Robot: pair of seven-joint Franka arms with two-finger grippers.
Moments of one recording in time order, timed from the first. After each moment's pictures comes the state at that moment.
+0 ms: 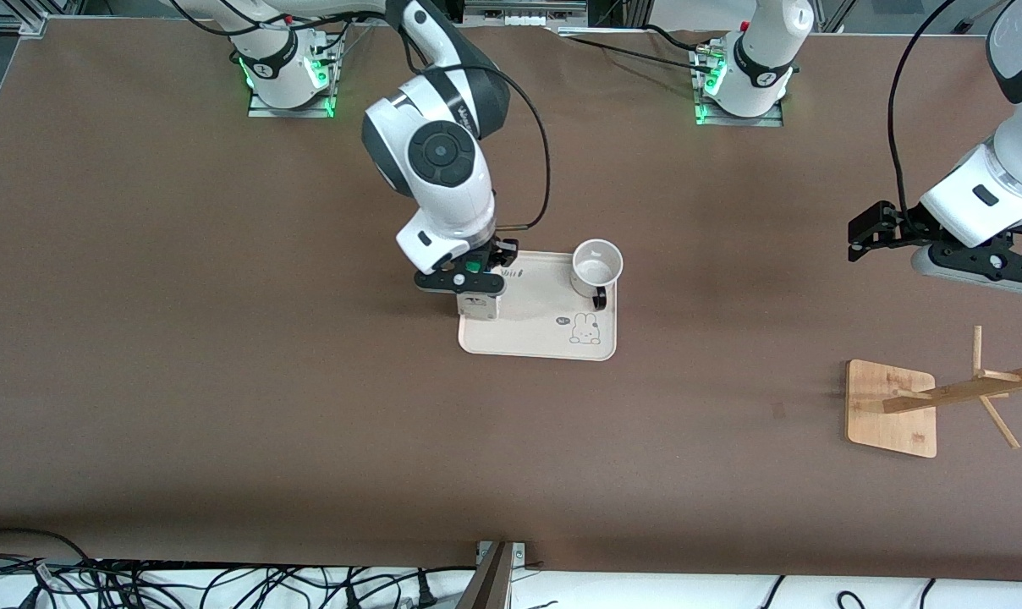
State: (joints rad) left arm -0.03 0.09 -0.04 -1.62 0.01 1.74 0.13; right arm 0.79 0.56 -0.14 -1.37 0.12 1.90 0.72
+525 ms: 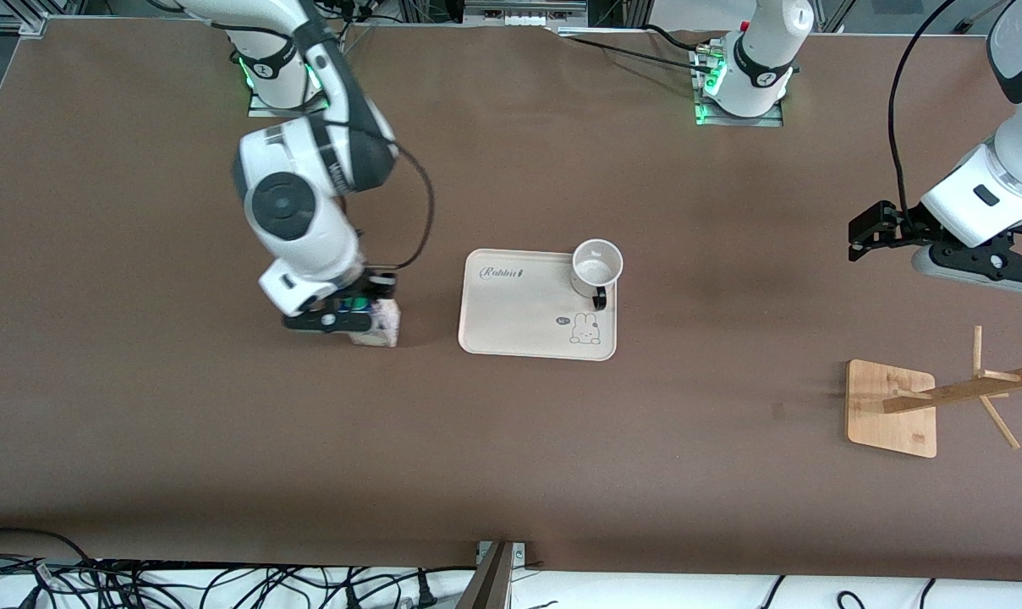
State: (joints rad) left arm -0.03 0.09 -0.04 -1.62 0.01 1.74 0.13; right arm 0.74 0.39 -0.41 -1.78 0.12 2.08 0.27
